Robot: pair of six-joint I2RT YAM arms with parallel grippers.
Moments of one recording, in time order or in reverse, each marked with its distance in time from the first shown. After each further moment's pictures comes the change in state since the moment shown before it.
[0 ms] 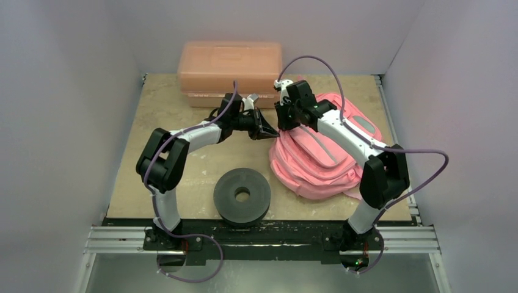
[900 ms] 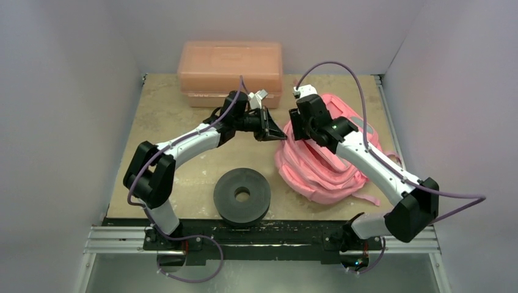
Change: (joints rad) left arm -0.096 -0.178 0.012 -0.111 -0.068 0.084; right arm 0.058 -0.323 -0.171 -0.110 0.346 0.101
